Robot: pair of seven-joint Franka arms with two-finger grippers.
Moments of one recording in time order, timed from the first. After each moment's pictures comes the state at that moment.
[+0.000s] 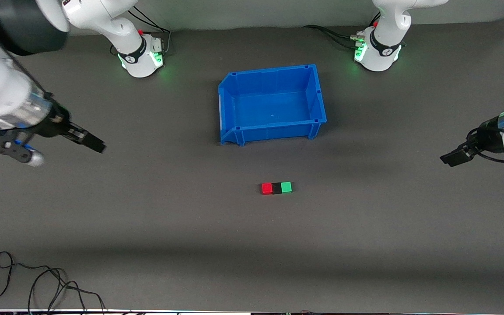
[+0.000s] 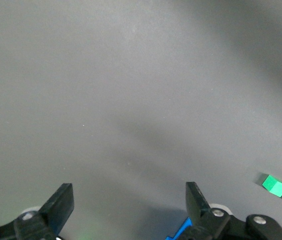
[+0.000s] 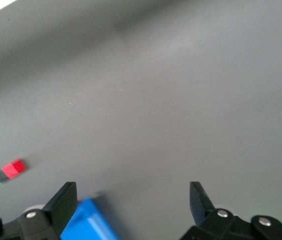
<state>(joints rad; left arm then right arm) 0.01 0.12 0.00 -1.63 -0.03 1.66 -0.56 0.42 0.07 -0.28 -1.55 0.03 1.60 0.54</state>
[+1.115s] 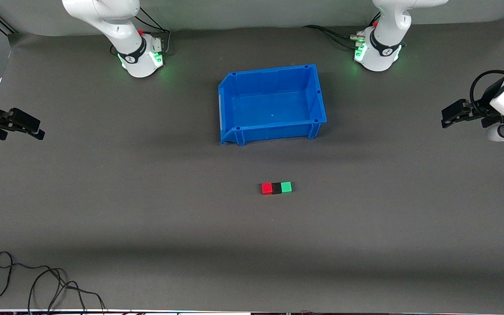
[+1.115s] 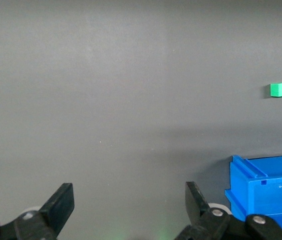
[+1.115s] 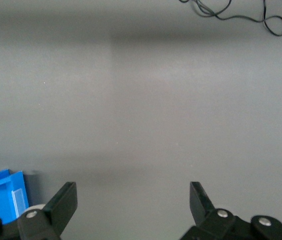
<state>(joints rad) 0.01 -0.01 -0.05 -1.64 0.01 1.58 -0.03 -0.03 0.02 0.00 -1.55 0.00 1.58 0.01</state>
